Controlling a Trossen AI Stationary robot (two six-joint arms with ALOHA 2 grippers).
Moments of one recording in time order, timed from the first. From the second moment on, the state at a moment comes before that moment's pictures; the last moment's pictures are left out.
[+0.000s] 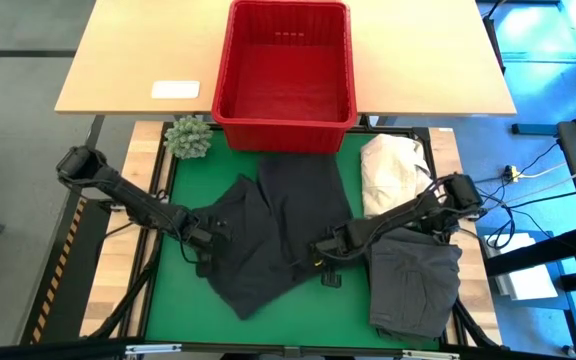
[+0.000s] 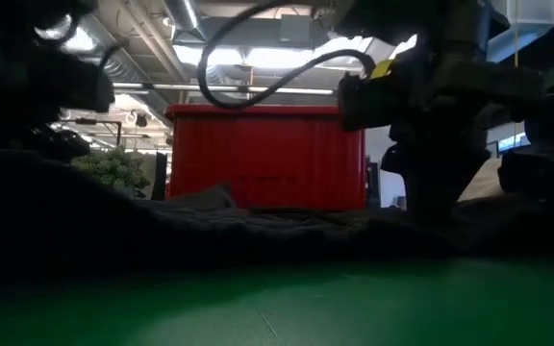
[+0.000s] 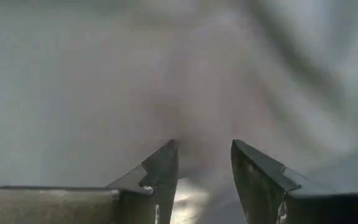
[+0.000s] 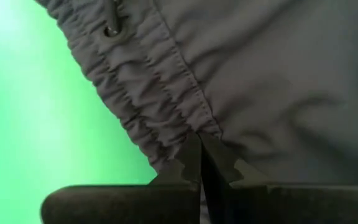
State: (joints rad) left arm -0.41 1.30 0.57 -0.48 -0.07 -0.60; right arm 0.31 1.87 1.13 -0.56 -0.07 0.45
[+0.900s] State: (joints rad) left arm -0.37 1.29 0.66 -0.72 -0.47 -0.41; right arm 0.28 1.81 1.13 -0.12 -0.03 0.33
